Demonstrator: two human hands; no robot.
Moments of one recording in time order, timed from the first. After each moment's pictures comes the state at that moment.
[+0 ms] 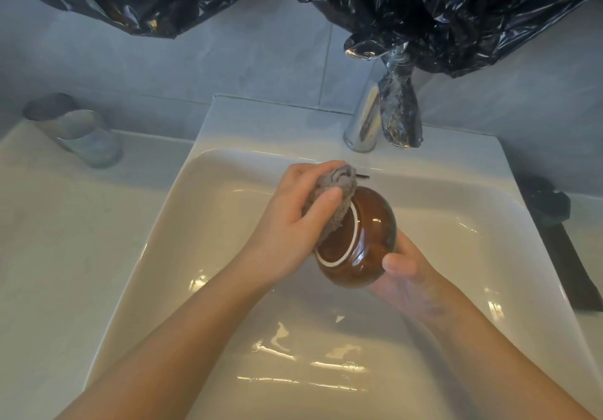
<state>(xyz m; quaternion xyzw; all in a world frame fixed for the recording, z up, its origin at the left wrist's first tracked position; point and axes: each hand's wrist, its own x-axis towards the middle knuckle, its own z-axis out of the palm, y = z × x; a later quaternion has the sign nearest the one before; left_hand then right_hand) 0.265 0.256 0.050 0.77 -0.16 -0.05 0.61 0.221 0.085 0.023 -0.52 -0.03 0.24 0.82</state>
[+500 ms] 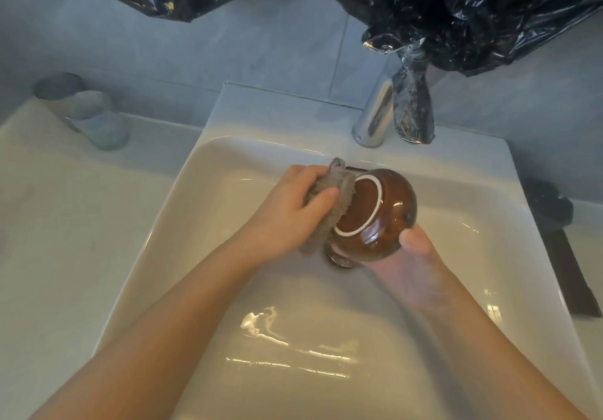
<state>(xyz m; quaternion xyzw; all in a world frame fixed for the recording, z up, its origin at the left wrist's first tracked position) 0.275 0.264 0.043 0.84 -0.14 -0.10 0.52 0.226 0.089 0.034 -0.46 -0.02 0.20 0.87</state>
